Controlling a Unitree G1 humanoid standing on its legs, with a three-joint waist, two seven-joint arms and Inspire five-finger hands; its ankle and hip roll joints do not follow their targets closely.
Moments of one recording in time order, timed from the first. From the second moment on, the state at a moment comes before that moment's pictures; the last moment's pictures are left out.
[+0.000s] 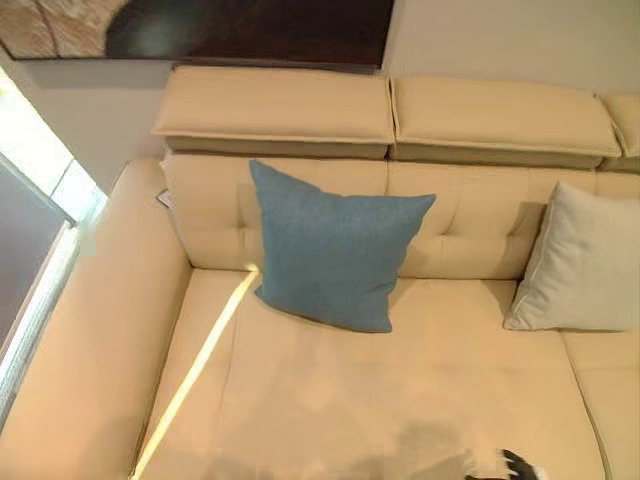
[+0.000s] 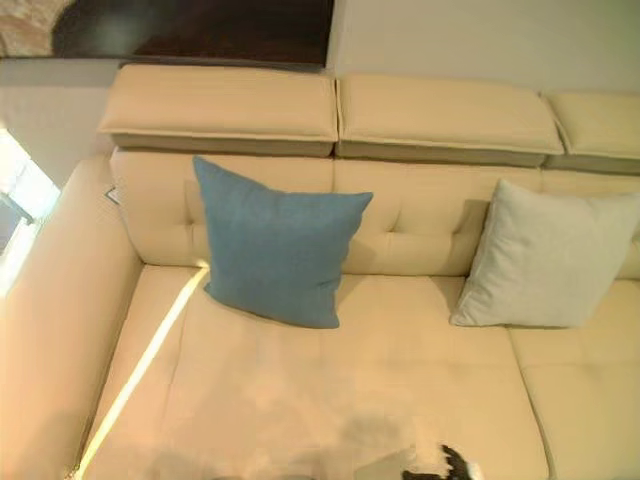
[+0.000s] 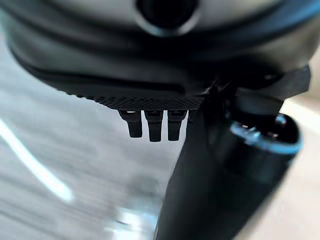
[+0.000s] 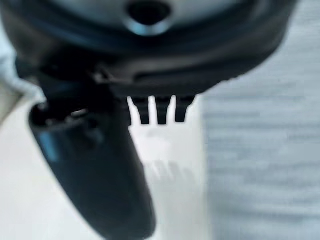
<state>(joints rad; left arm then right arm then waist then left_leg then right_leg) 0.32 0.23 0.00 1.00 -0.31 -0.06 0.11 0.21 -0.33 0.01 0.80 0.03 -0.07 -0.19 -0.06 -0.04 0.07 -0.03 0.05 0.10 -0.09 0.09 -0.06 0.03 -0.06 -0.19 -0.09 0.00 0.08</state>
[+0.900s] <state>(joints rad) 0.11 0.25 -0.08 1.06 -0.19 -0.11 0.12 0.06 -0.34 0.08 0.92 0.05 -0.11 -0.20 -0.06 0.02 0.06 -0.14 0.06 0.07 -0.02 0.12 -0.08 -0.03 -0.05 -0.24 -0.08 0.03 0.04</state>
